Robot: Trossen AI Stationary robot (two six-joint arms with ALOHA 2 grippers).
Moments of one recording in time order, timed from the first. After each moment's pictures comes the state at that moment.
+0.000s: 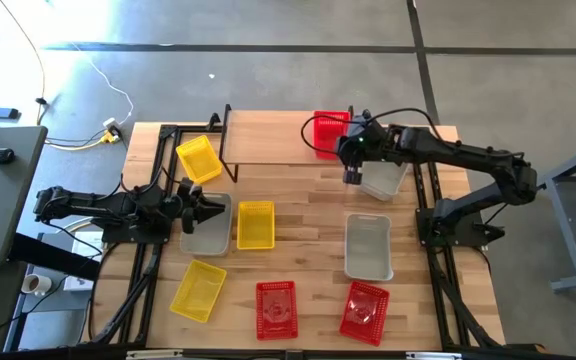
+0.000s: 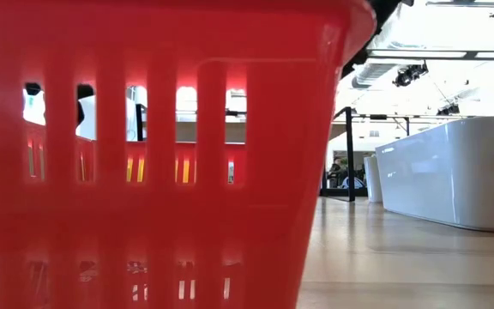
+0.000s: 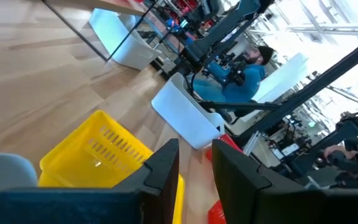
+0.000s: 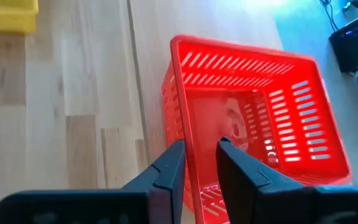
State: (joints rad) left arm 0.07 0.15 0.02 0.03 -0.09 -0.79; right arm -0.36 1.33 1.19 -0.67 0.19 -0.39
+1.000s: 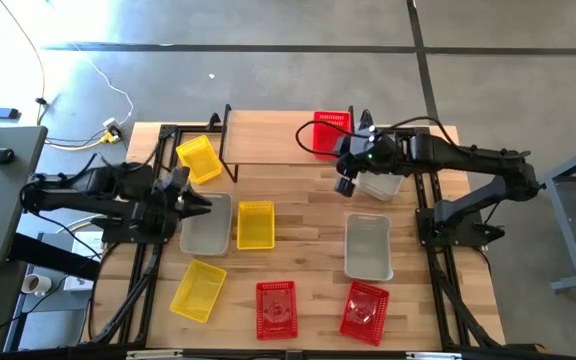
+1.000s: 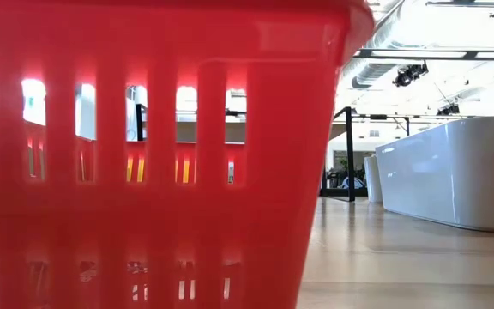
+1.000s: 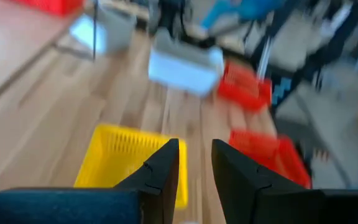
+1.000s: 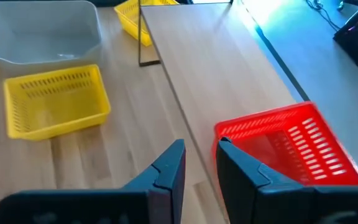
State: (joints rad) left arm 0.07 0.50 0.69 -0.66 0.07 -0.30; right arm -0.10 1.33 1.41 -0.79 0.32 0.02
